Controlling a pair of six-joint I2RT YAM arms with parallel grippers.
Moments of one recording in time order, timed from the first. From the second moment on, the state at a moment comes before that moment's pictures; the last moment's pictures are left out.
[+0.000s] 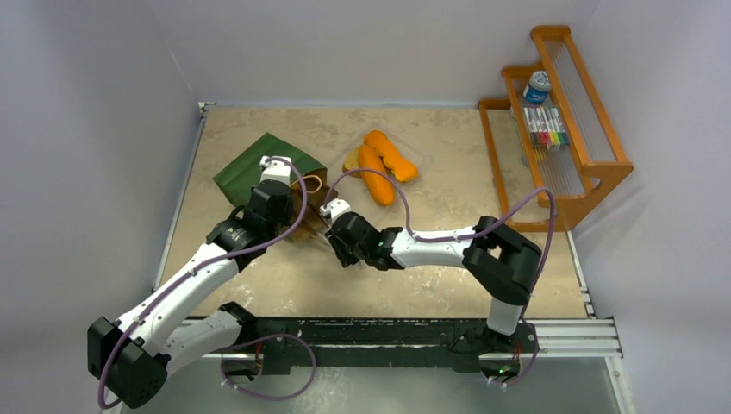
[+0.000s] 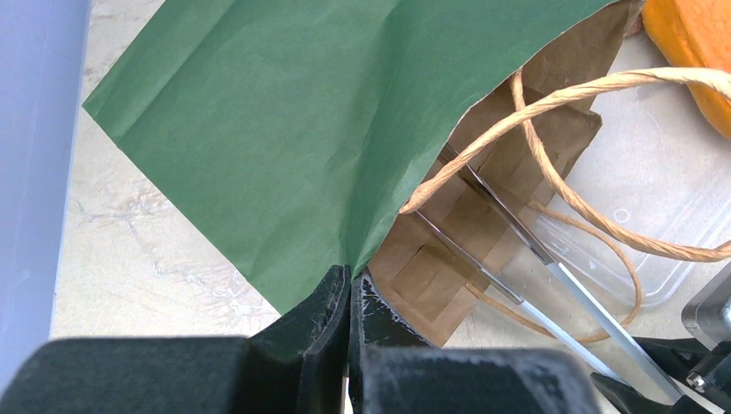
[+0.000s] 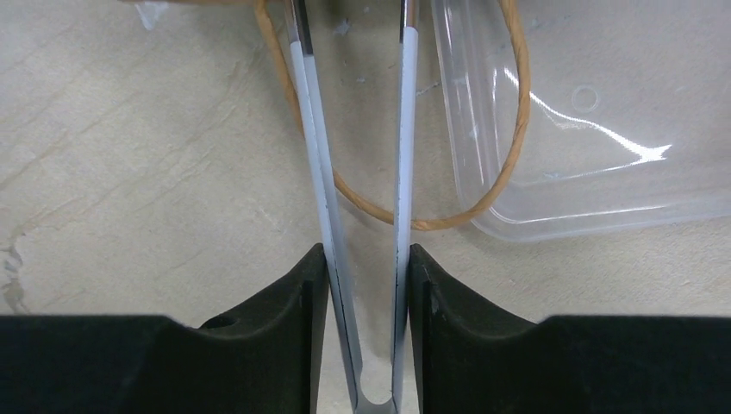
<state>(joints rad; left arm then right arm) -0.56 0.97 0.79 -0.46 -0.55 -0.20 1.09 1.80 1.01 -0.03 0.22 0.34</state>
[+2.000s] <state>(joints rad) -0.56 0.97 0.78 -0.45 -0.55 -0.15 0.98 1.91 1.30 -0.12 0.13 0.15</state>
